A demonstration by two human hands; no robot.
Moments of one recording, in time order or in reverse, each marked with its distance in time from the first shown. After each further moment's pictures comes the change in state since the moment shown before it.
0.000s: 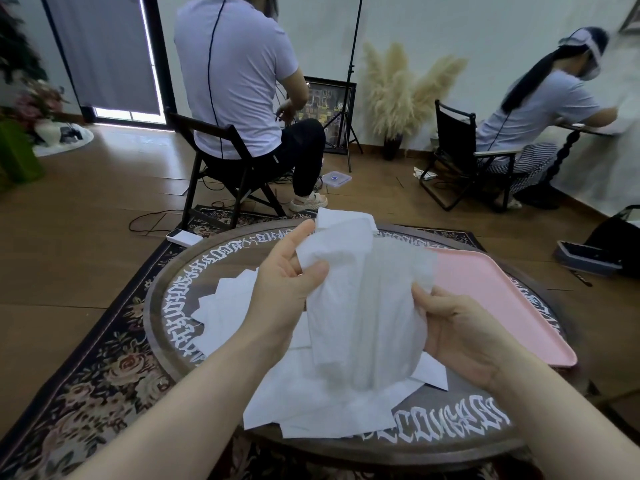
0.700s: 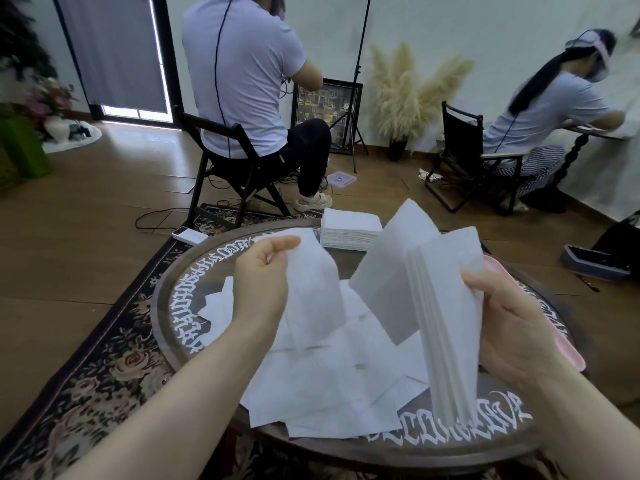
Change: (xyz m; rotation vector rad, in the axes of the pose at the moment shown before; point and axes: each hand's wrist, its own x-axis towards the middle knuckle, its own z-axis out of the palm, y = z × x) left_hand 0.008 0.005 -0.018 0.340 0.408 0.044; right_hand -0.014 -0.019 -0.003 0.032 -0.084 -0.247
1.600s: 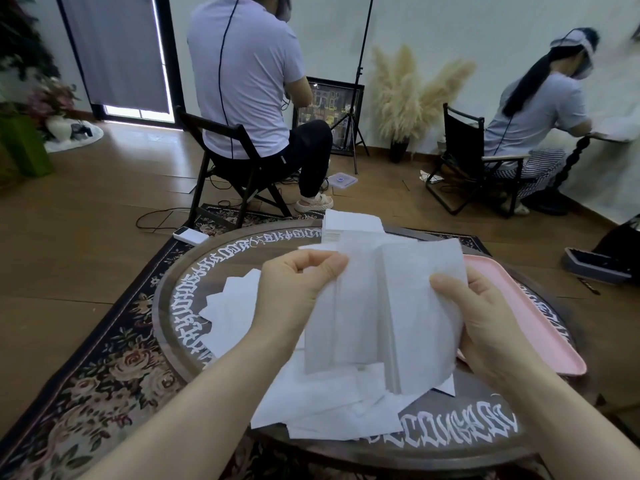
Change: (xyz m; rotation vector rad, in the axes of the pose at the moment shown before) left_hand -0.023 0.013 0.012 -0.118 -0.217 -0.086; right_hand 0.010 0.021 0.001 -0.339 0.195 -0.148
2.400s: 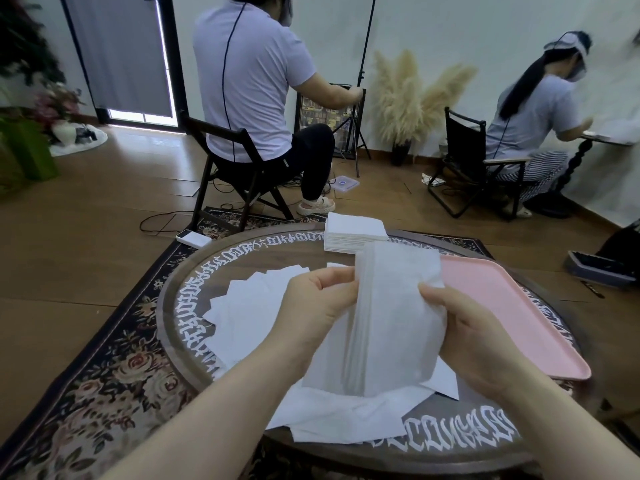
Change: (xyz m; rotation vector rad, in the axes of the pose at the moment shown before) left_hand -0.008 -0.007 0.008 -0.008 -0.214 -0.135; right_hand -0.006 -0.003 0.013 0.105 -0.196 0.210
